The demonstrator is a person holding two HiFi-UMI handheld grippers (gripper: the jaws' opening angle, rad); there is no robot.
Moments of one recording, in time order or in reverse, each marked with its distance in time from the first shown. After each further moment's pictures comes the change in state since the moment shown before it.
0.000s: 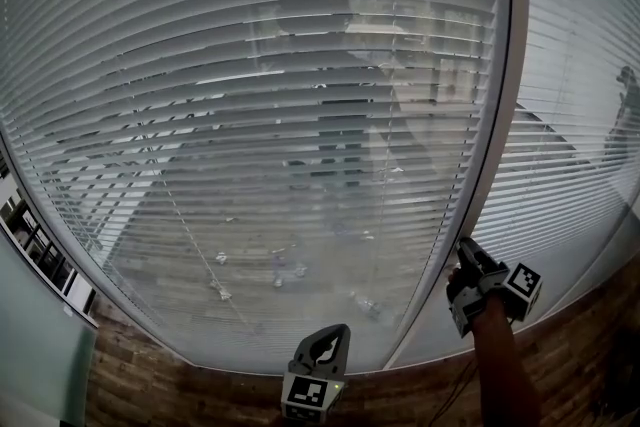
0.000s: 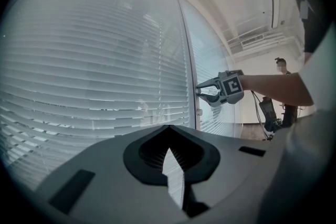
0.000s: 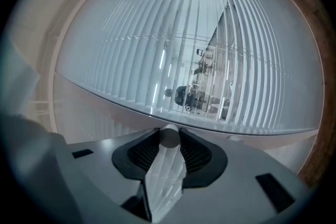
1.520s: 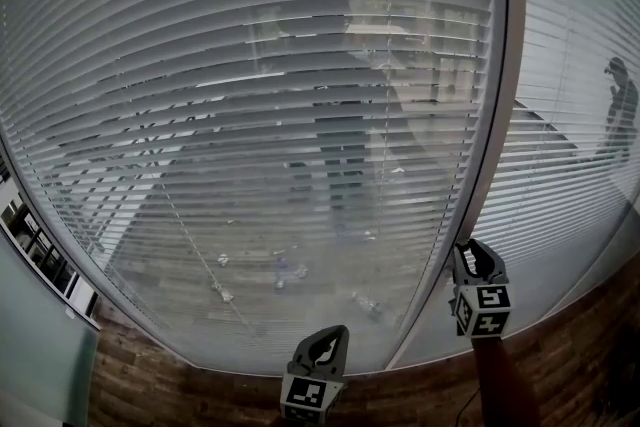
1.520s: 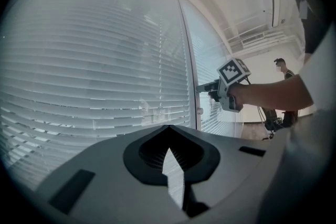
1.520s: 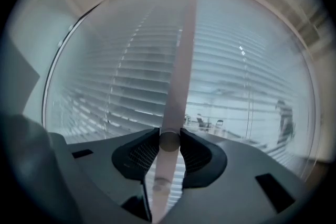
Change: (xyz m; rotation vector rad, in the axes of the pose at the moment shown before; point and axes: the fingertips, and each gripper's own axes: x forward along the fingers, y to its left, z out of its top) left arm 0.000 0.002 -0.002 0.006 0.007 0.009; right arm 0.000 0.021 -0.012 -1.478 0.005 -0.243
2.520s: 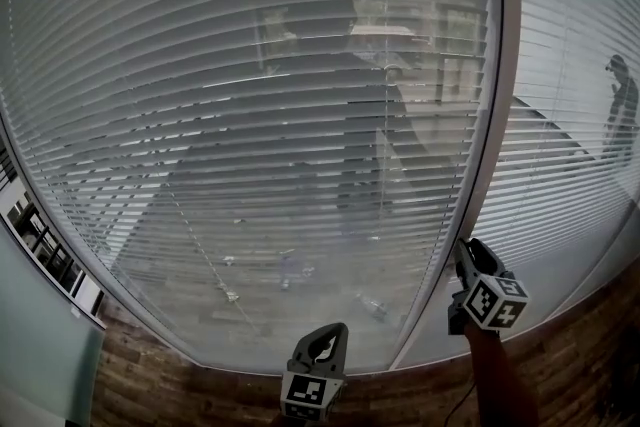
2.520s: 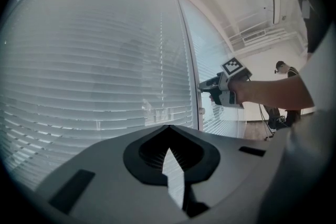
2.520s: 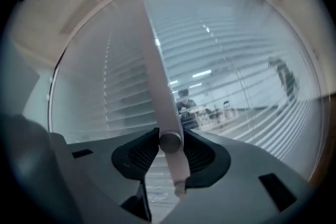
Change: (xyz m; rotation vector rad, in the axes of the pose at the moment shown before) left arm -0.006 0.004 -0.007 0.024 0.022 0.030; right arm -0.002 -0.007 0.000 0.423 -0.048 0.070
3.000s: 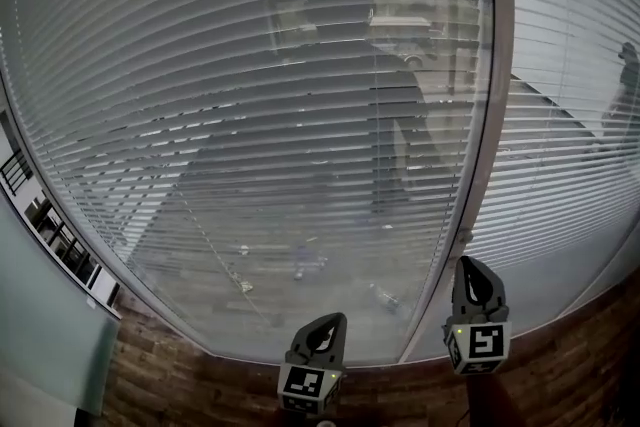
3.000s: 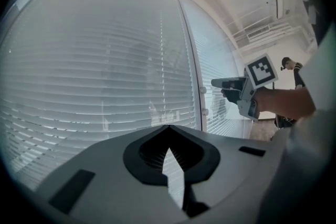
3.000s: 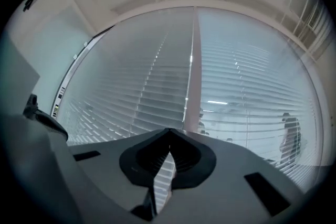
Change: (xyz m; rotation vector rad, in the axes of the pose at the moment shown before) left arm -0.018 -0.009 0.009 0.004 0.011 0.061; right arm -0.079 0.058 0.006 -0.469 -0.162 0.038
